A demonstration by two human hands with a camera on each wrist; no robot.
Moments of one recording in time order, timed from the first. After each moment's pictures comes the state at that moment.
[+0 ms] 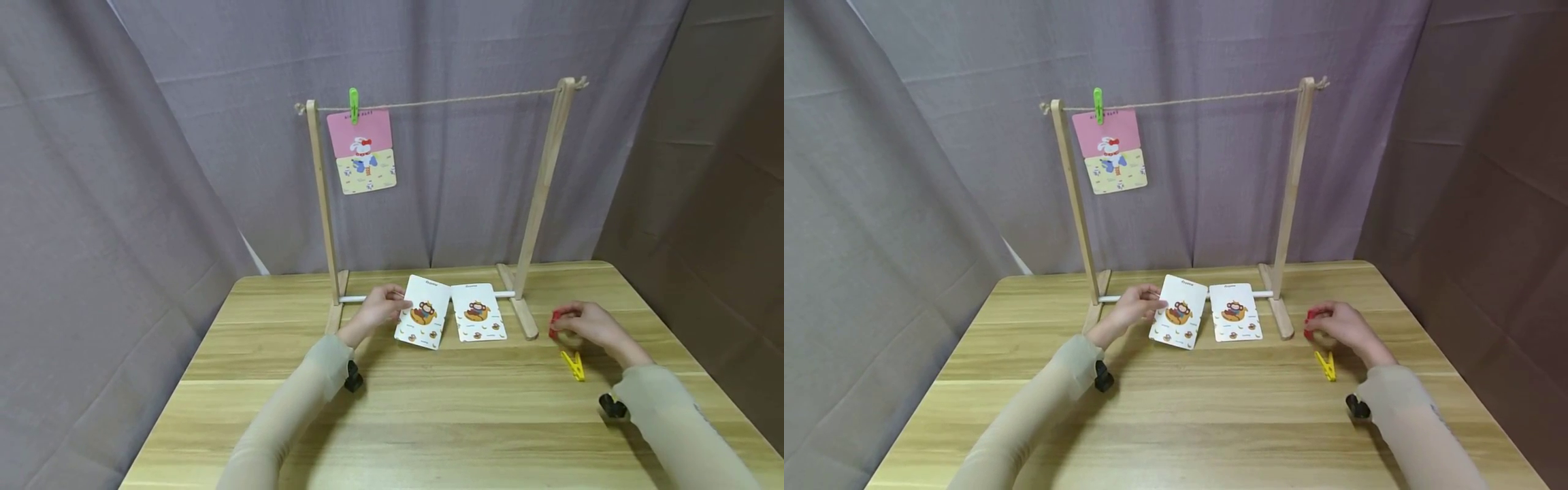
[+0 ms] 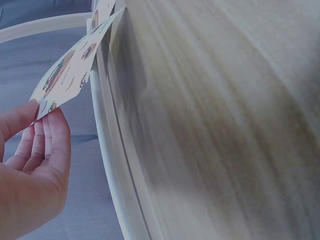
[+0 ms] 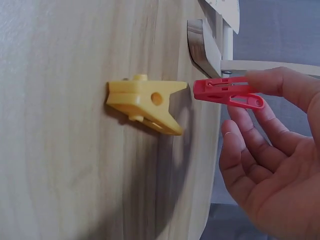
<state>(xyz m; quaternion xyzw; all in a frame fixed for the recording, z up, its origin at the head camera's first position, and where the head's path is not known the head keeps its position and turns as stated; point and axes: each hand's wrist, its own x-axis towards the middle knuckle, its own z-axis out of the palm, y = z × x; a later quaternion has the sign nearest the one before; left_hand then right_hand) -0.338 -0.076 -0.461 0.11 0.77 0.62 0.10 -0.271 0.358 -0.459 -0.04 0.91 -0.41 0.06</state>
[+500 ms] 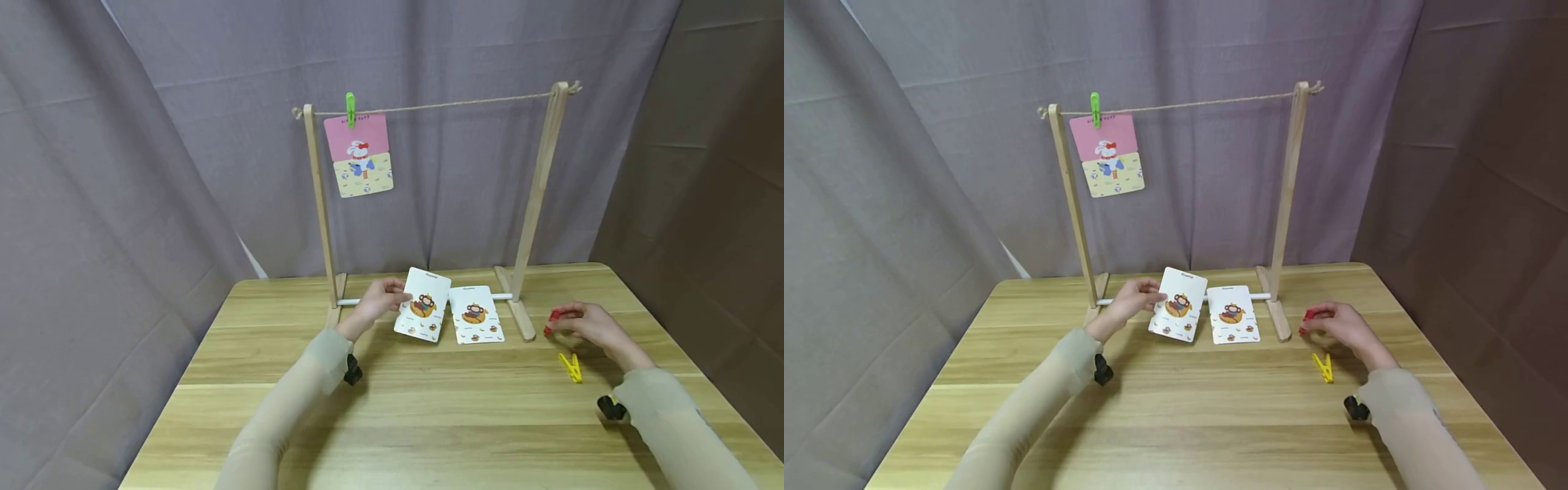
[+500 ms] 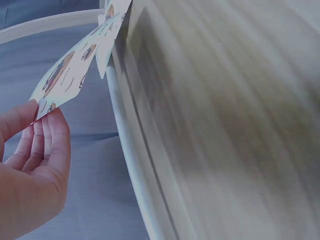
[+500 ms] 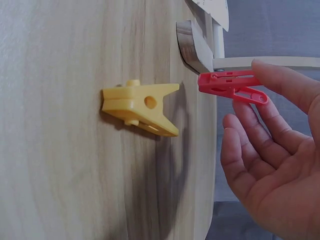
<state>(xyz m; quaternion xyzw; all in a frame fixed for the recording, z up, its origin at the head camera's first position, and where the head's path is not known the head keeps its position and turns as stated) -0.345 -0.071 -0.443 0.13 0.77 0.61 0.10 -0.269 0.362 -0.458 -0.01 0.89 -0.44 0.07</state>
